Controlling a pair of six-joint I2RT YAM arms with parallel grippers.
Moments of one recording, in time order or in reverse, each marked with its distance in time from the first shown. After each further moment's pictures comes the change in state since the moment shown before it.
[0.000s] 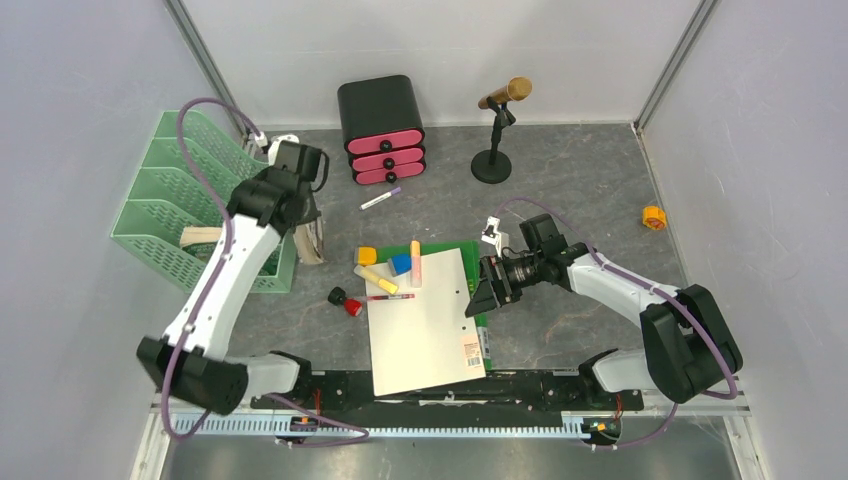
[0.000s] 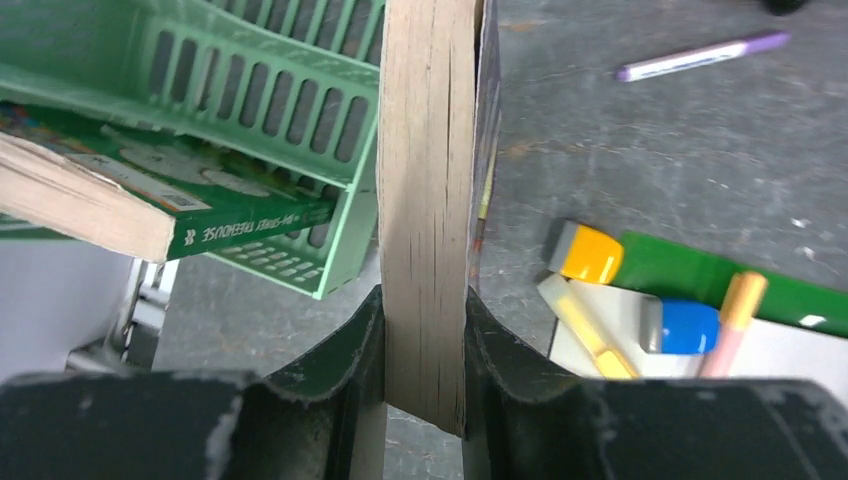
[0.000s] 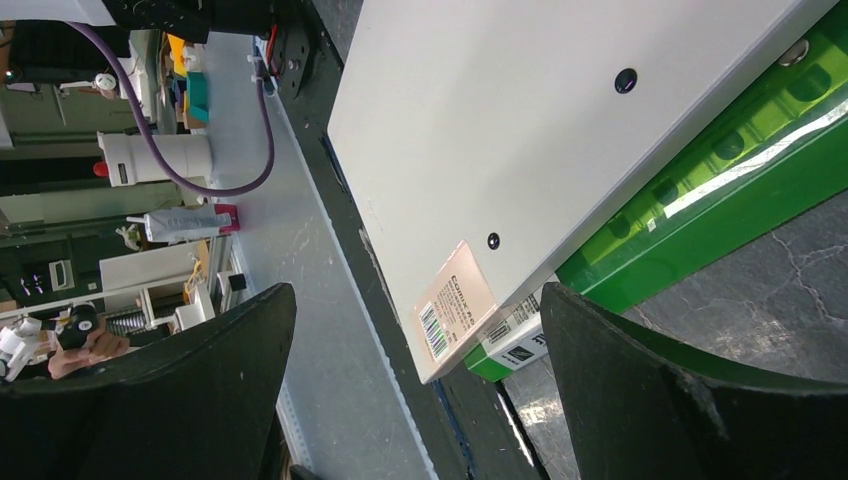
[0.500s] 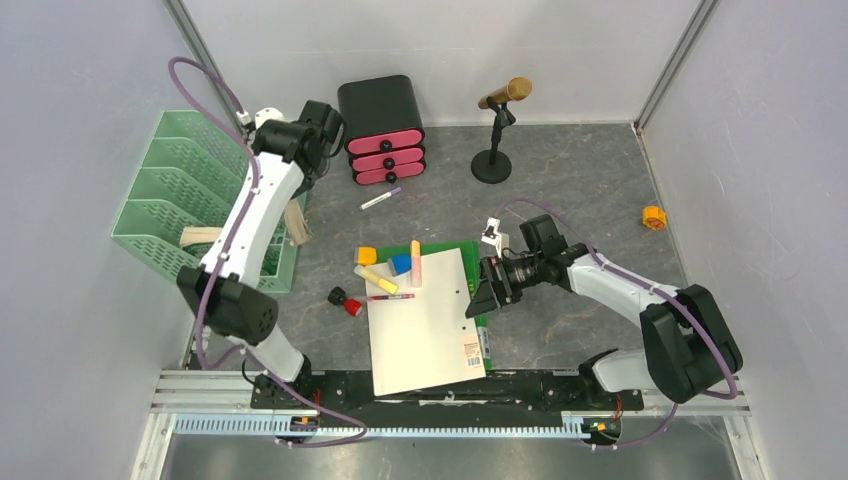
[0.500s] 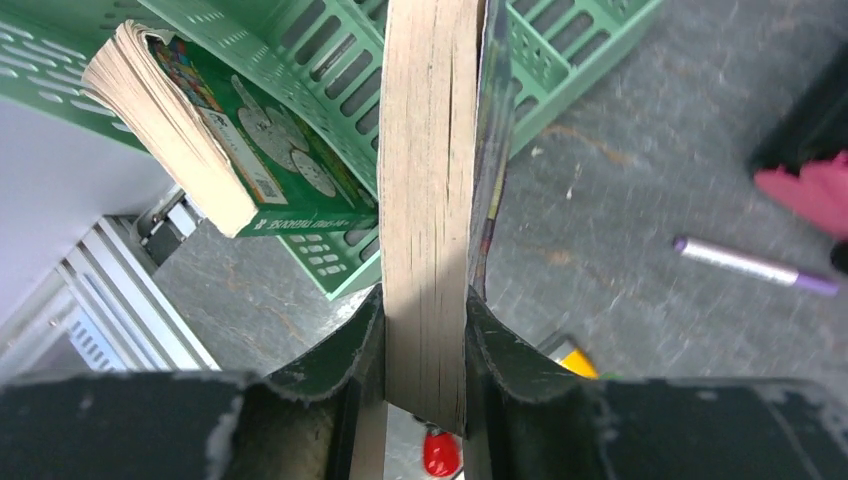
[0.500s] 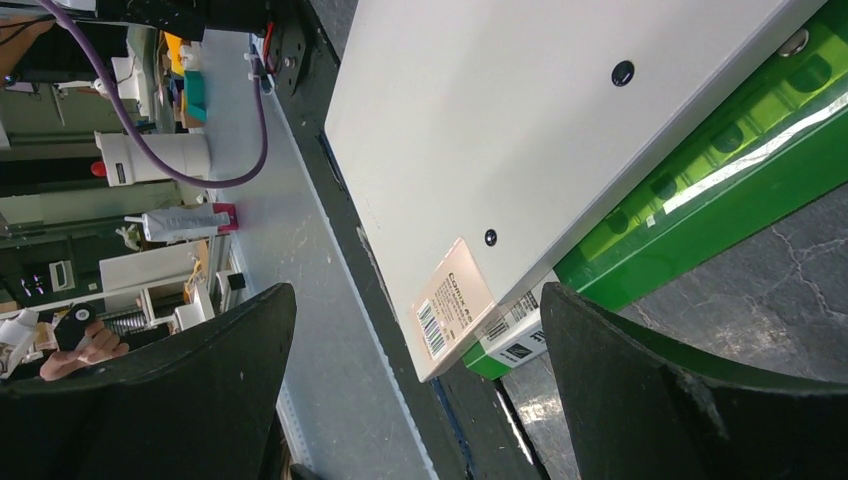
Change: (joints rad) left arm 0.010 0.384 0.421 -0.389 -0.322 -0.473; right arm 0.000 0.000 -0.001 -0.002 0.005 -0.001
